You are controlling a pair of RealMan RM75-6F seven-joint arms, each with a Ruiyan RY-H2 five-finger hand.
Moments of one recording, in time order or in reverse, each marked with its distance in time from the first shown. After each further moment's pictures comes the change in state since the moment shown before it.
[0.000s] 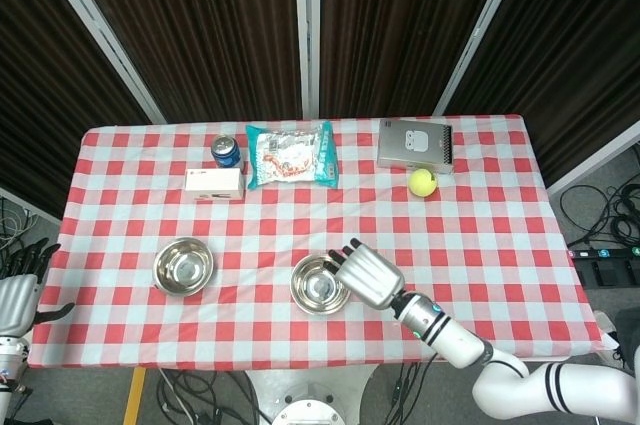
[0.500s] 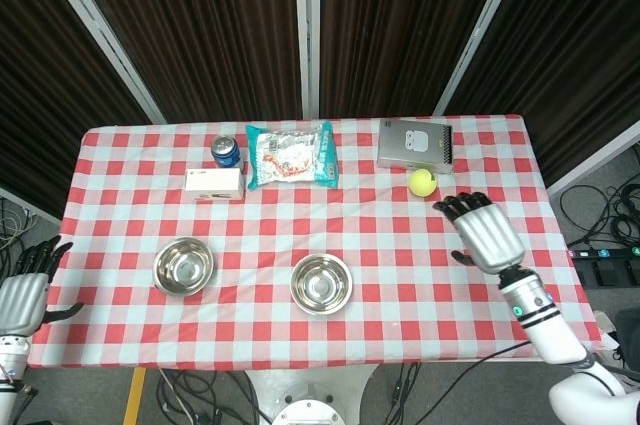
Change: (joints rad) left arm -0.009 0.024 0.010 -0.067 0.044 0.030 0.028; right arm -0.219 0.279 0.004 0.077 0.065 0.239 0.438
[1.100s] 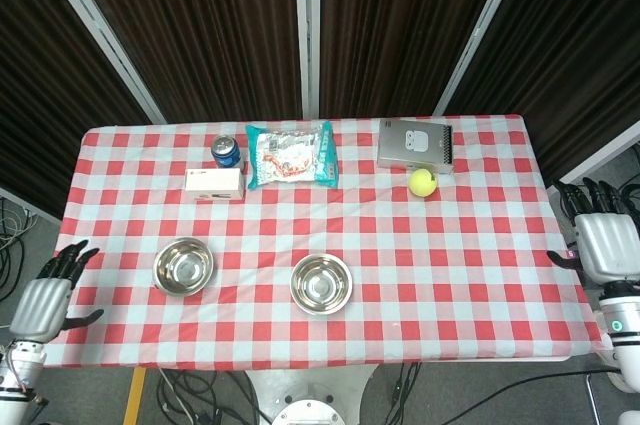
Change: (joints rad) left arm -0.010 0.063 0.047 -0.184 0.095 0.036 0.081; right arm -0.181 0.173 0.012 0.006 0.124 0.106 0.141
